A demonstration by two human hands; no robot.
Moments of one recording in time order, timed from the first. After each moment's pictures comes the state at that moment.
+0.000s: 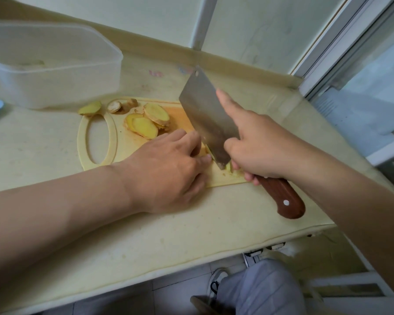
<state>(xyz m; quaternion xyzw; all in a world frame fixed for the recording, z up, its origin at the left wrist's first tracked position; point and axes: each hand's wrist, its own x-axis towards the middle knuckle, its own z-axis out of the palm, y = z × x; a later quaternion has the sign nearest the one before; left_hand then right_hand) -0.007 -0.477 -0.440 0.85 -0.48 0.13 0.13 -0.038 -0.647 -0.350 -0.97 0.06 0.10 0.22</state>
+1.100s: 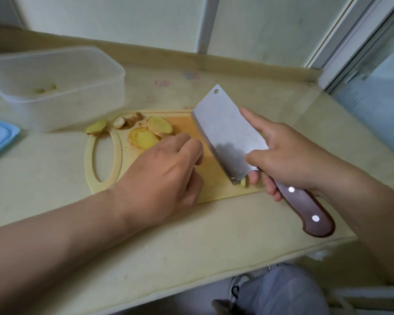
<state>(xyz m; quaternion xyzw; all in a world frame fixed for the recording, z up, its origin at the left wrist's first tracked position) -0.010 -0.475 -0.429 0.86 -0.40 0.16 0.27 -0.039 -0.691 -0.363 -0.91 0.07 0.11 0.39</state>
